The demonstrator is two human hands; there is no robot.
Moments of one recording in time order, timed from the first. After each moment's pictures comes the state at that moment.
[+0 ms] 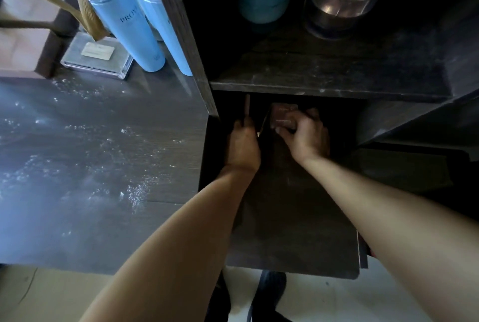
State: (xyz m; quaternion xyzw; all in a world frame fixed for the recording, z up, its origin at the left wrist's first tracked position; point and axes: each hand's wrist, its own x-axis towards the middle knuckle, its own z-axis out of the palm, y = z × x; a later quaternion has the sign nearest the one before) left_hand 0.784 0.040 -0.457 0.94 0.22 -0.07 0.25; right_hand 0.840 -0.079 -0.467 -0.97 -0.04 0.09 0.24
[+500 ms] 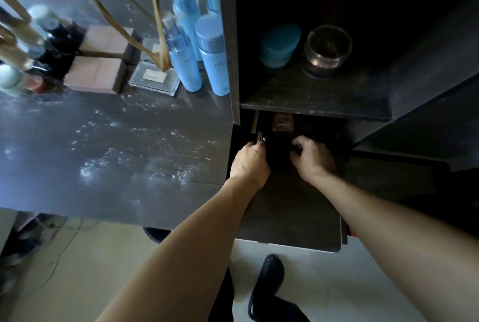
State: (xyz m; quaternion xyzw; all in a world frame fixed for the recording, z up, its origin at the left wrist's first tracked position) left_hand 0.723 0.040 -0.347 0.93 0.18 -0.14 0.28; right_hand 0.786 -0.099 -0.385 -0.96 -0.06 0.17 0.20
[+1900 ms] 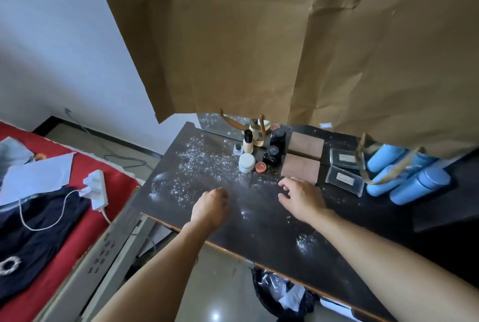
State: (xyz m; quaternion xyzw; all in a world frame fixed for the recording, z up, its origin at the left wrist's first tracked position) left_hand 0.513 0.538 -0.192 0.89 0.36 -0.09 0.26; right_hand 0.662 0.356 -0.208 -0.91 -0.34 0.14 0.16
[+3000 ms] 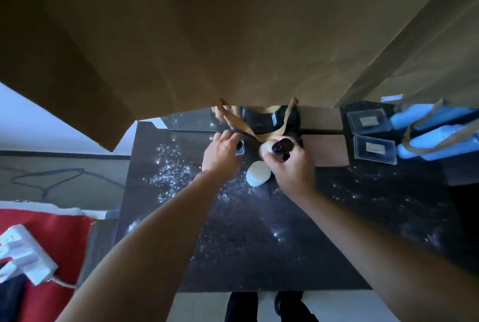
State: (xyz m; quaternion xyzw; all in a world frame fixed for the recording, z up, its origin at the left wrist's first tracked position) left_hand 0.695 0.683 -0.304 0.97 0.07 -0.07 0.22; right_hand 0.696 0.516 -0.265 -0.92 -0.03 -0.03 0.40
